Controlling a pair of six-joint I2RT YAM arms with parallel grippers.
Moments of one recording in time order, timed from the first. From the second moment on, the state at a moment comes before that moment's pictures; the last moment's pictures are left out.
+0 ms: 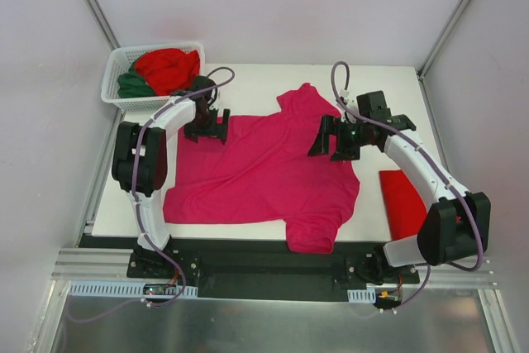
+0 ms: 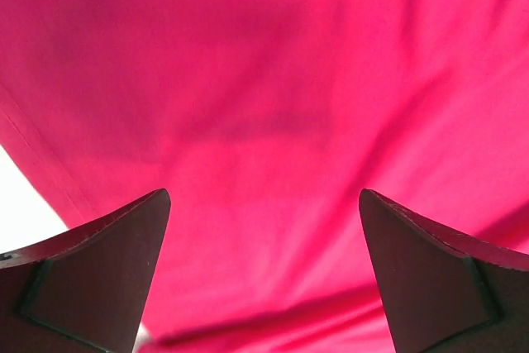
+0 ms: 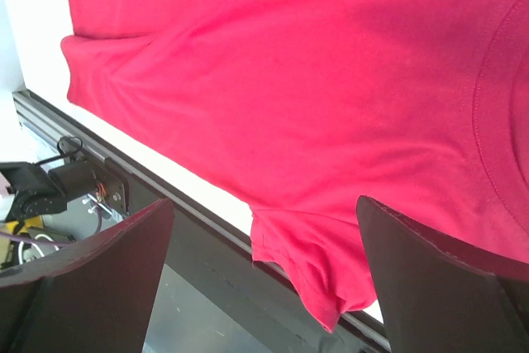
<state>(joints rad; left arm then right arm) -0.23 1.95 1.44 -0.75 0.04 -0.14 0.27 1.43 1.16 -0.76 -0.53 0.31</state>
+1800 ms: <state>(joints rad) -0.06 2.22 1.82 -0.85 0.00 -0.18 0.27 1.28 1.17 -1.03 -0.43 0.24</state>
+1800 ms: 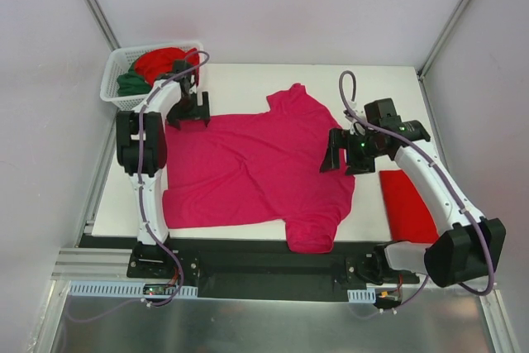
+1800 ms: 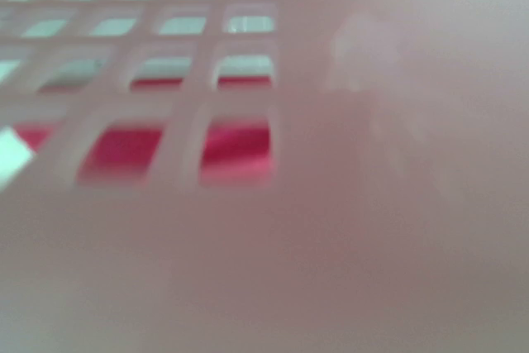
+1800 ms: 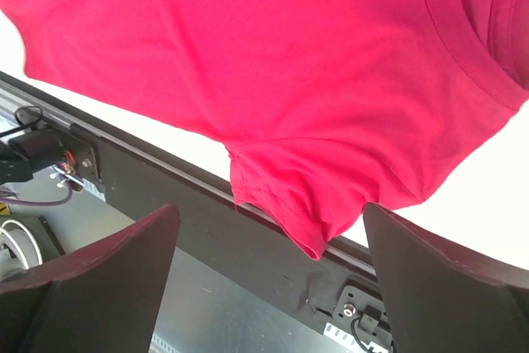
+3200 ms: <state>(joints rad) -0.26 0.68 0.99 -0.86 0.42 -0.67 0.21 2.43 2.14 -0.99 -0.49 0.27</state>
